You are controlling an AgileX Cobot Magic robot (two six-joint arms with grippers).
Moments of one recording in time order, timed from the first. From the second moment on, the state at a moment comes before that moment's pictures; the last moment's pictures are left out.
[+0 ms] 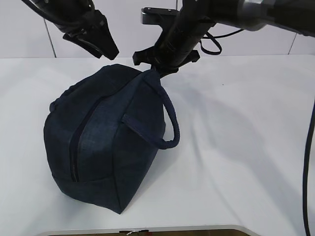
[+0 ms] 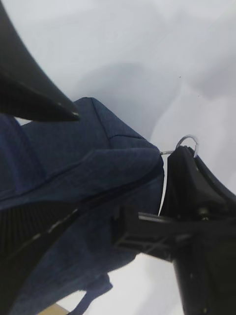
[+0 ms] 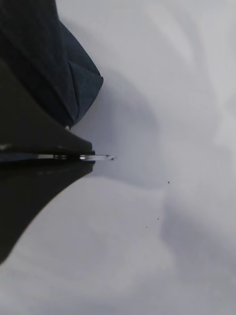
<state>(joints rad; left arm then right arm) -0.32 2.02 -1.95 -0.51 1.23 0.49 0.44 2.25 -2.05 0.20 0.90 -0.04</state>
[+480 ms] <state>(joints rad) -0.32 2.05 -1.96 -0.56 1.23 0.48 0.44 2.25 -2.05 0.20 0.89 -0.05</state>
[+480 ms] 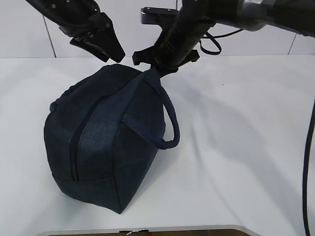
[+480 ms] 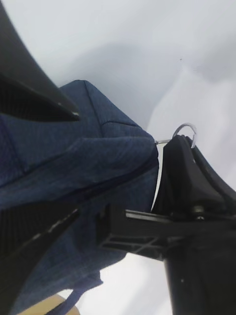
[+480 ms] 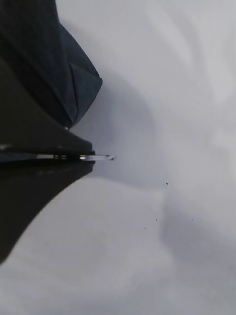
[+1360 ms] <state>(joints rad) -0.32 2.09 -1.95 -0.59 1.23 0.48 0.44 2.25 -2.05 0.20 0.87 -0.05</state>
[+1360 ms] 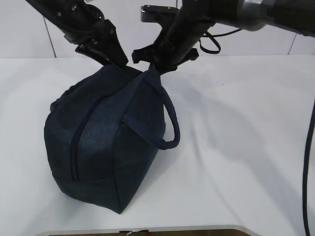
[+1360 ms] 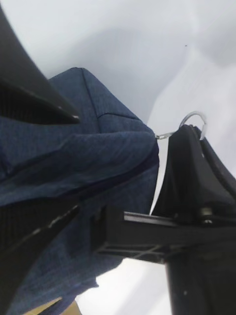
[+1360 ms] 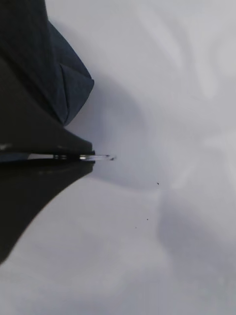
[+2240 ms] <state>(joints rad) -0.34 2.15 -1.95 -0.60 1.23 0.48 0.44 2.25 -2.05 0.20 0.86 -0.05</state>
